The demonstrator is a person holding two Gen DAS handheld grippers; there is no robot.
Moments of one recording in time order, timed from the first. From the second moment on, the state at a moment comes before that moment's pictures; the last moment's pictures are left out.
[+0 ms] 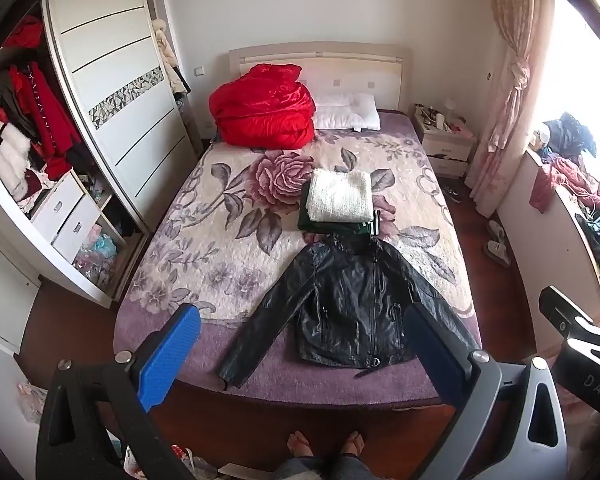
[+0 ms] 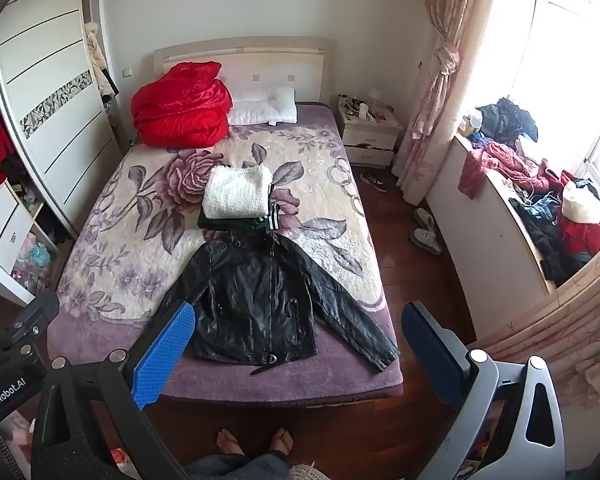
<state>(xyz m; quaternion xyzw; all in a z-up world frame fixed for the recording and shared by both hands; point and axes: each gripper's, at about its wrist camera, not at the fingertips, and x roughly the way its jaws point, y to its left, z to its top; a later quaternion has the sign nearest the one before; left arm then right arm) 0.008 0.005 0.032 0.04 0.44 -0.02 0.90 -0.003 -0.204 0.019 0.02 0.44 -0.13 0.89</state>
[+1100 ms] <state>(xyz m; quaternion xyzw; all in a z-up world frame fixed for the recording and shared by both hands) -0.004 -0.002 0.034 0.03 0.42 -0.03 0.91 -0.005 -0.192 0.043 0.02 0.43 -0.12 0.90</state>
